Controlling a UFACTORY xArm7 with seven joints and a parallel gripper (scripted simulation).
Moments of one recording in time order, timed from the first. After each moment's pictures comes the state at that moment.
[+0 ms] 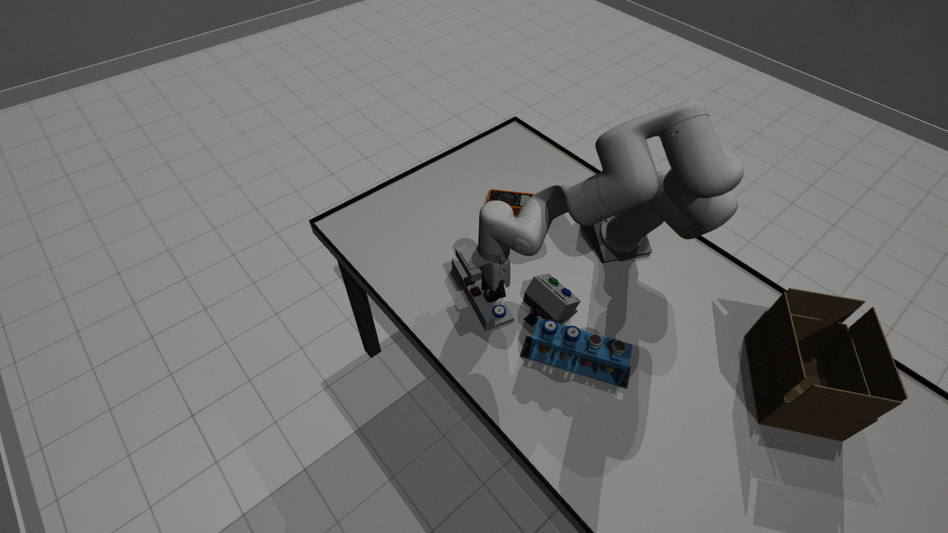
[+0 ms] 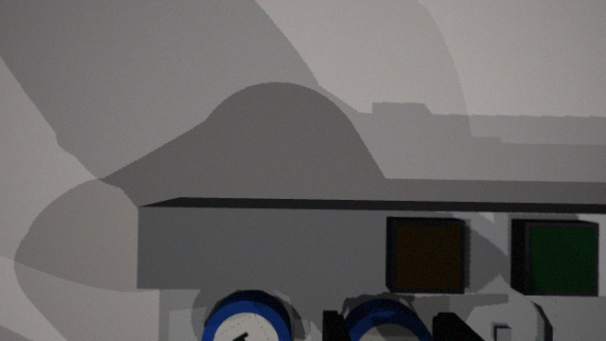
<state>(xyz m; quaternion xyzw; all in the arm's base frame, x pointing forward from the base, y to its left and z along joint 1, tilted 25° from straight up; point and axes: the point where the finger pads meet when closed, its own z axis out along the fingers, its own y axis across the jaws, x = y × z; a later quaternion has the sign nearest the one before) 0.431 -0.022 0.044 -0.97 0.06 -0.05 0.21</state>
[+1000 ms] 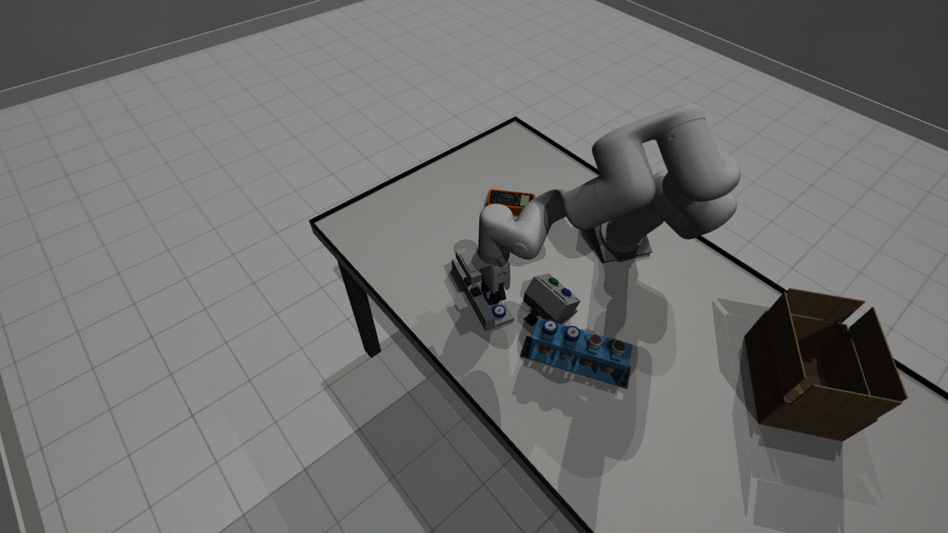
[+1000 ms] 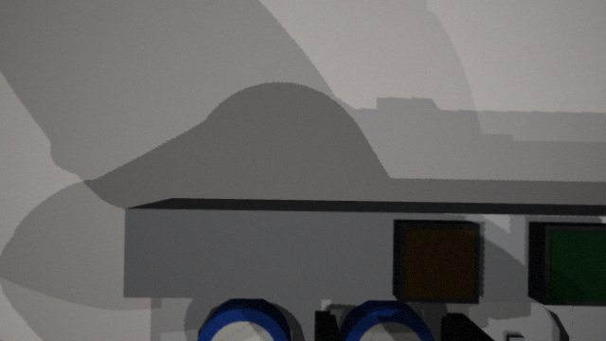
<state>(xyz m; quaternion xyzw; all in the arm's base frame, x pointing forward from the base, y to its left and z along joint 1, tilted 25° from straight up) 0.432 -0.018 0.035 -0.97 0.06 -0.05 0.21</state>
